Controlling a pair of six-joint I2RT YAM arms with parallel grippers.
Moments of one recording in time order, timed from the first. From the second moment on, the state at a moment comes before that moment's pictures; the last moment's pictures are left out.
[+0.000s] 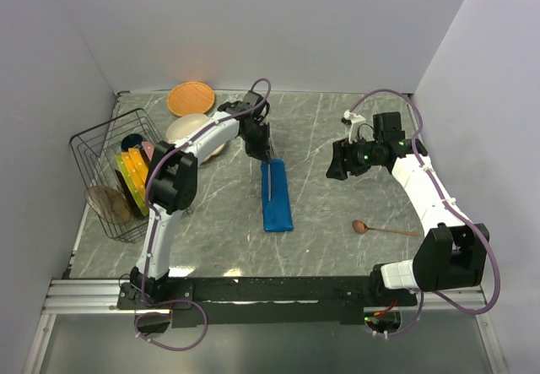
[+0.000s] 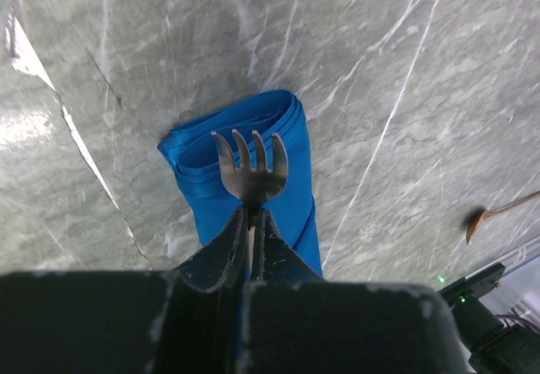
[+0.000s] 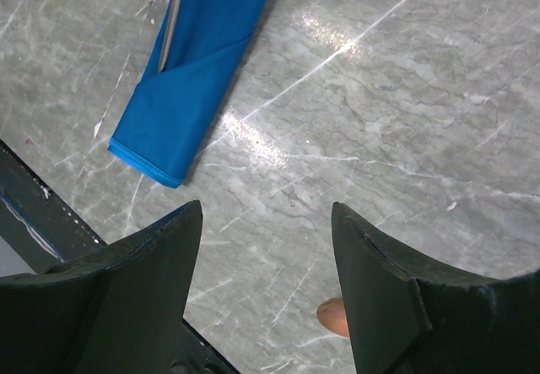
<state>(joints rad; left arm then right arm) -0.53 2.24 1.96 -0.84 0.28 -0.54 0.08 1.35 1.13 -0.74 -0.58 -0.20</state>
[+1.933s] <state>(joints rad) -0.52 2.21 1.77 -0.85 0.34 -0.60 1.08 1.38 0.61 -0.19 -0.49 -1.01</state>
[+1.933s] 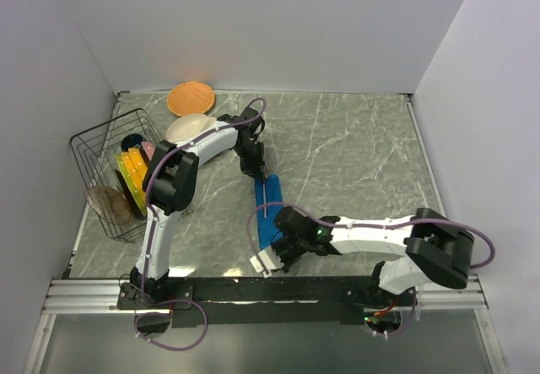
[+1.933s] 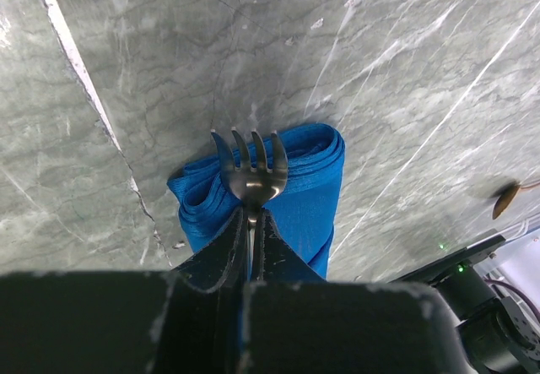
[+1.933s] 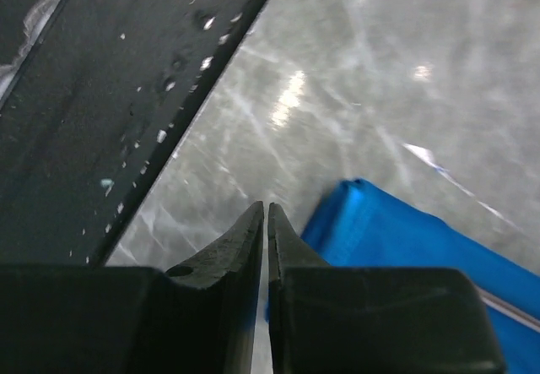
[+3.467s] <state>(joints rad) -0.57 2.09 1.58 -0.85 0.29 -0.66 1.16 1.52 0.62 0.03 -0.17 -0.87</state>
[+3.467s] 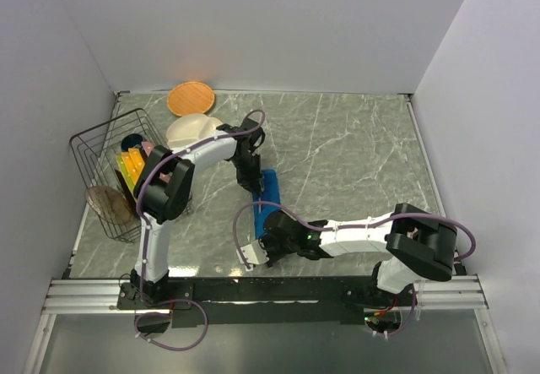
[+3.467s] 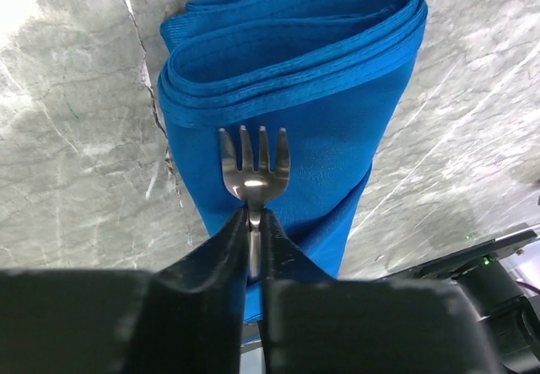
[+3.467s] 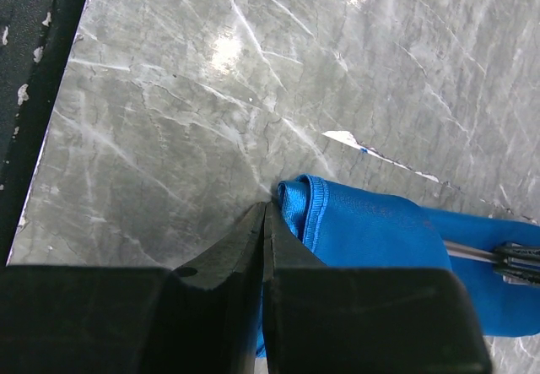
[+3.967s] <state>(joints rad) -0.56 2.05 1.71 -0.88 0.22 -0.64 1.15 1.39 0.57 -0.05 -0.24 -0.89</state>
